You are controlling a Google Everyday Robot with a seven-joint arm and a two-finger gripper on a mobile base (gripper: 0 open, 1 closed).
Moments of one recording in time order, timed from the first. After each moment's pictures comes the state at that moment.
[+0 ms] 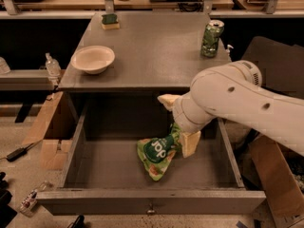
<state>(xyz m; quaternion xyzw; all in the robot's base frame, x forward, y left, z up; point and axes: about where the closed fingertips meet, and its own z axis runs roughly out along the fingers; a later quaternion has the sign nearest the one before) 0.533 -0.078 0.758 -0.82 0.51 -0.10 0.23</state>
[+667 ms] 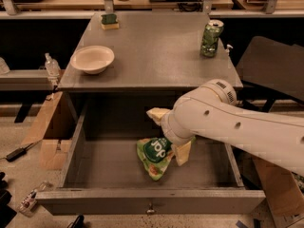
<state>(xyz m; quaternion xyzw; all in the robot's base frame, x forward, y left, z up) 0.531 -0.053 0.708 -0.86 0.45 -0.12 0.21</state>
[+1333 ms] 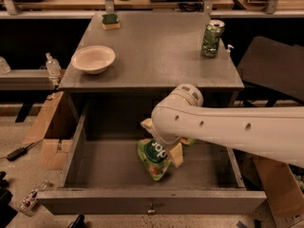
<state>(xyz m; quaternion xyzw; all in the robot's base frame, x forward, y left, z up) 0.552 -0.042 0.645 -0.89 0.42 -0.12 0.13</state>
